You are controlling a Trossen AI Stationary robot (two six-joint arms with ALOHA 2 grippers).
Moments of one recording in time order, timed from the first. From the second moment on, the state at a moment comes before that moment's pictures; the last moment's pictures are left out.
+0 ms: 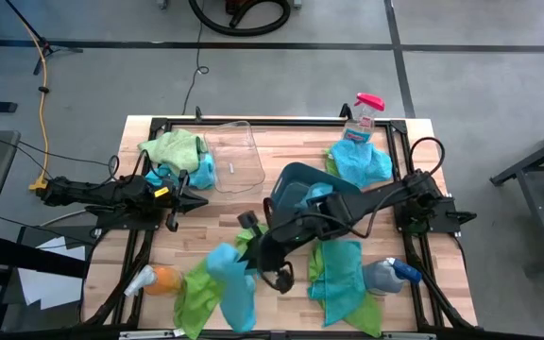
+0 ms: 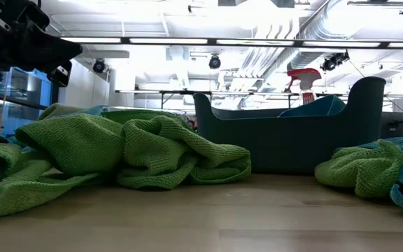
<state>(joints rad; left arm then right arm) -0.11 0.01 0.01 0.02 -0.06 -0.15 0.35 1.97 2.10 -0.55 -0.10 -0.32</state>
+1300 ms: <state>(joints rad) -0.11 0.01 0.01 0.02 -0.06 -0.15 0.32 1.61 1.96 -1.48 0.70 0.65</state>
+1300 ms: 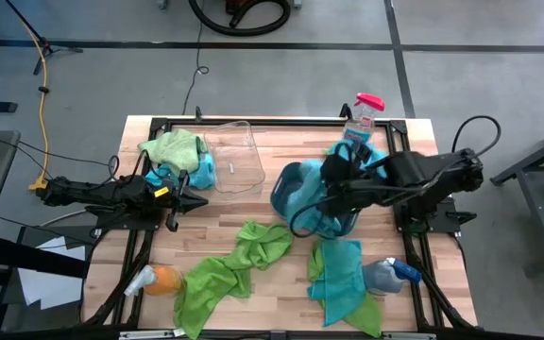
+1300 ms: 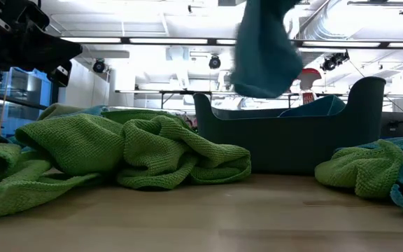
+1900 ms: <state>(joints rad) -0.11 0.01 0.01 0.02 -0.06 -0.15 0.27 1.50 1.72 -1.54 0.71 1.16</state>
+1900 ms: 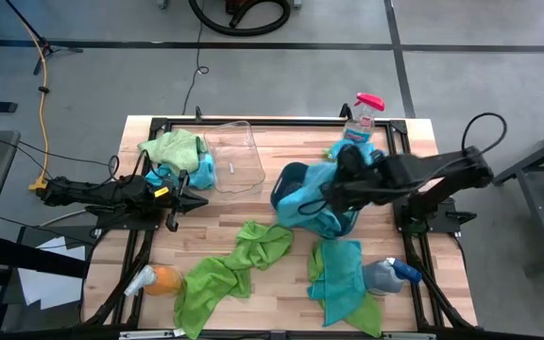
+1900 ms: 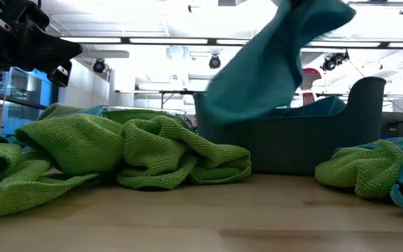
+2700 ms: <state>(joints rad) -0.11 0.01 0.01 0.02 -0.06 -0.15 0.24 1.51 1.33 -0.85 0.67 1.23</state>
